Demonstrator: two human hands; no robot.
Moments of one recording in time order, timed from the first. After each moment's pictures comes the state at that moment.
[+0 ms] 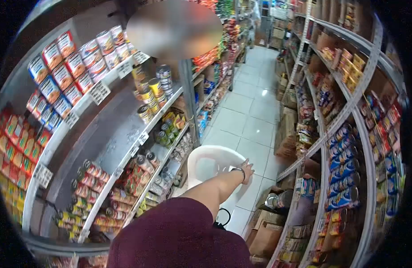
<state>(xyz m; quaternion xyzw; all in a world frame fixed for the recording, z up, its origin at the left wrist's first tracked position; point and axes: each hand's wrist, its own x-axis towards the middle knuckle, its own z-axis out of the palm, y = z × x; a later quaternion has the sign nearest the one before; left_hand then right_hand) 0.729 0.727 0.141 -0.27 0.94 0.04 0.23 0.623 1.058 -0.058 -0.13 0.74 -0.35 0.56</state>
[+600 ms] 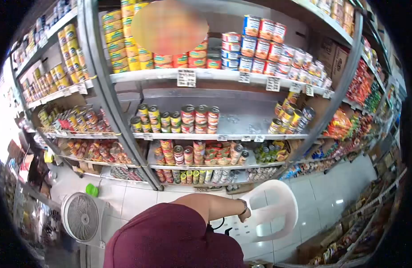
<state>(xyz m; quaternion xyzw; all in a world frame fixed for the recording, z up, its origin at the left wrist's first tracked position) 0.929 0.865 0.111 -0.50 0.77 0.31 0.24 0.691 0.924 -0.051 -0.49 0.58 -0.03 0.65</state>
